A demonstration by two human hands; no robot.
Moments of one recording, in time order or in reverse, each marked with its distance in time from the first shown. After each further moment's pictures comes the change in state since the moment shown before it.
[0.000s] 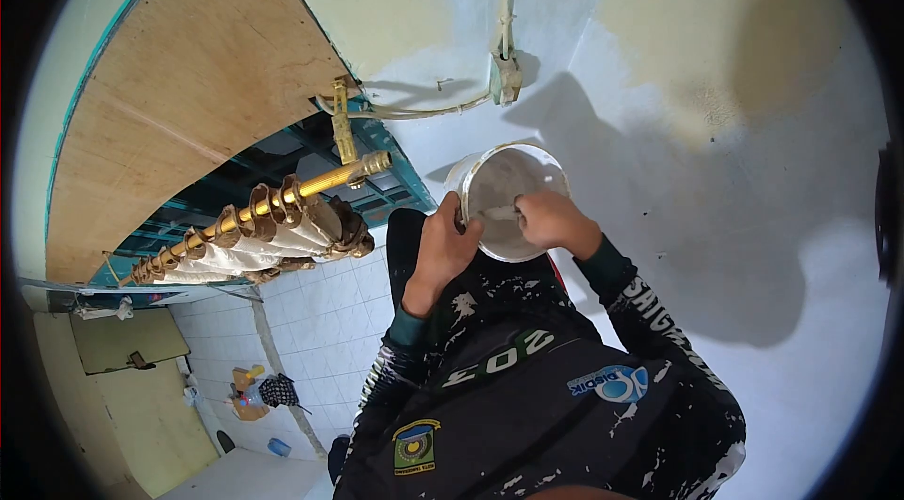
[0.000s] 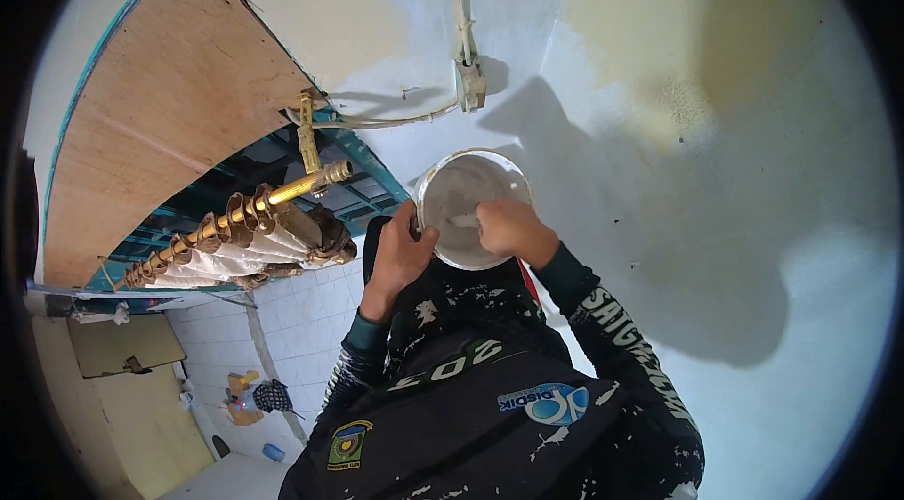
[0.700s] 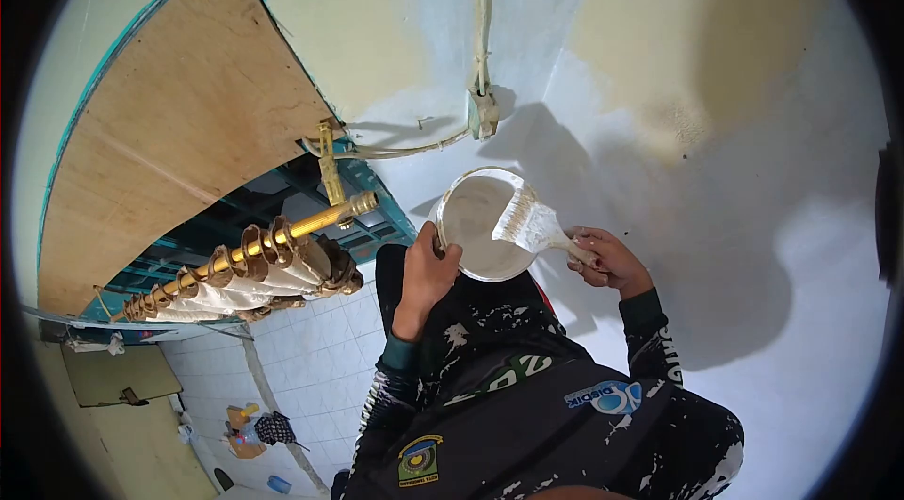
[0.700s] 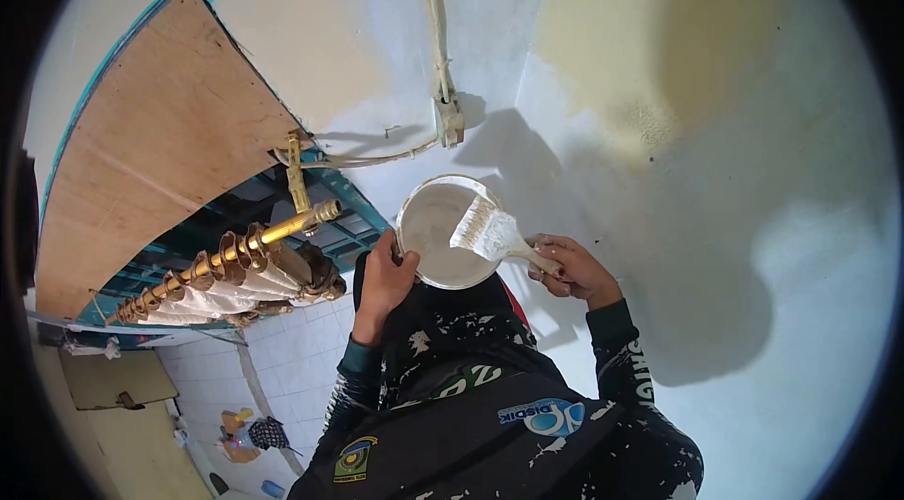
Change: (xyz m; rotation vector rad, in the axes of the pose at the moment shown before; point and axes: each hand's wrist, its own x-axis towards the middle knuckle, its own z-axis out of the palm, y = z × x) left_hand 0.012 -0.008 -0.004 -0.054 0.048 -0.033; right_hand -0.106 0.066 -0.030 1.794 -0.100 0.305
